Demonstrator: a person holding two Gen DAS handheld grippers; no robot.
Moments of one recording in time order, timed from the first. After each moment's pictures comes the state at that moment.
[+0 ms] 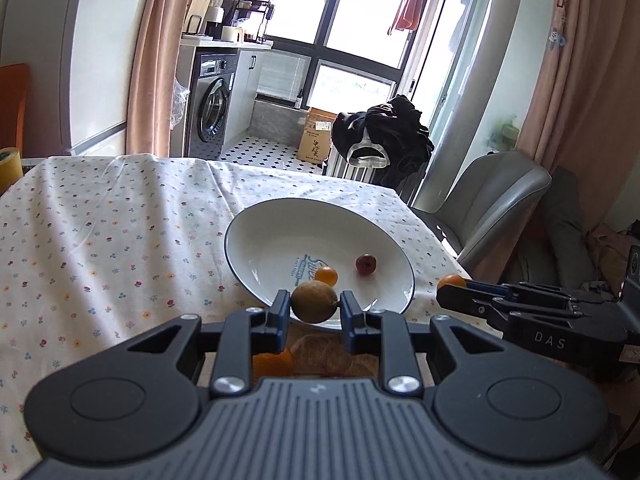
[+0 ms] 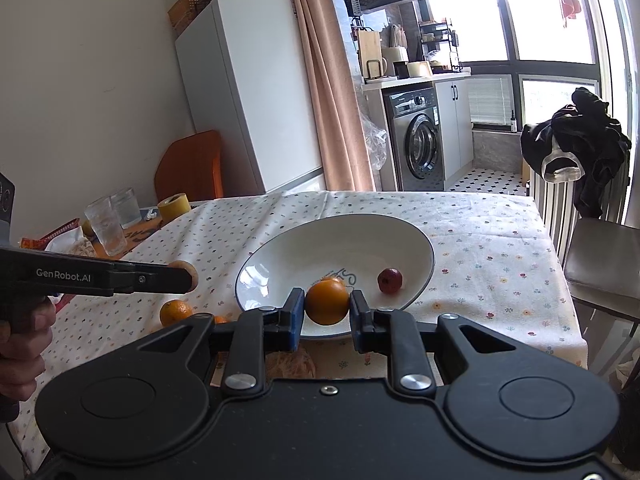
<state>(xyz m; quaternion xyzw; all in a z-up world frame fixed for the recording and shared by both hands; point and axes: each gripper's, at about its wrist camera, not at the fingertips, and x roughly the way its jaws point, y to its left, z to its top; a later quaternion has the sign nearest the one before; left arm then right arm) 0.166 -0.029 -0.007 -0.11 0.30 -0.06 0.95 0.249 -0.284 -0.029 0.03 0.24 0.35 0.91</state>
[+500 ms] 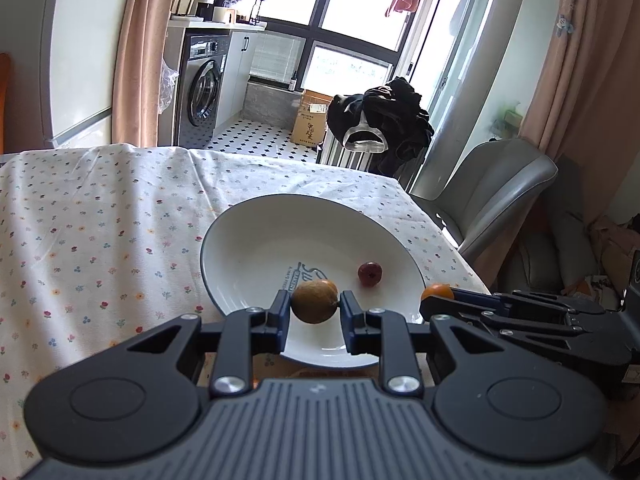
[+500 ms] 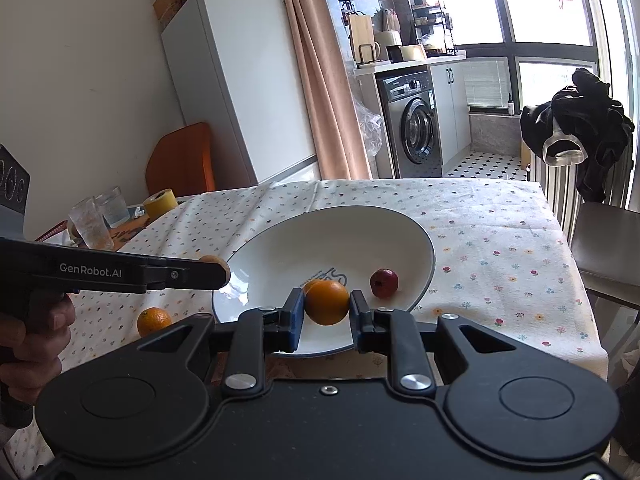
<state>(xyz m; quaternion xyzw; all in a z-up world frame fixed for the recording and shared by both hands) 0.218 -0.032 -0.021 -0.11 0.33 -0.07 0.94 0.280 -0.268 -0.040 0.04 0.27 0.34 0.90</state>
